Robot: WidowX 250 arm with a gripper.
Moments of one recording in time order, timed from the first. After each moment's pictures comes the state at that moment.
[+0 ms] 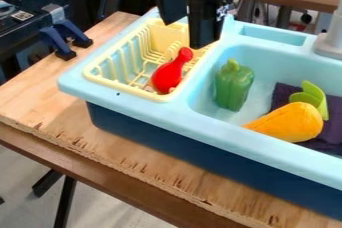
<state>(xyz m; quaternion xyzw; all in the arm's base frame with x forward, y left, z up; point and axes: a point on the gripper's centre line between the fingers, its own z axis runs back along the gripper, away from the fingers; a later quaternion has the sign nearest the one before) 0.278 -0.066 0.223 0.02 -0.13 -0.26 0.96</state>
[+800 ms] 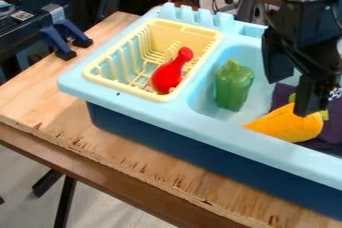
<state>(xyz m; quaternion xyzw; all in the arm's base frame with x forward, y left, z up) 0.305 -0.159 0.174 -0.01 -0.14 -0.37 0.92</state>
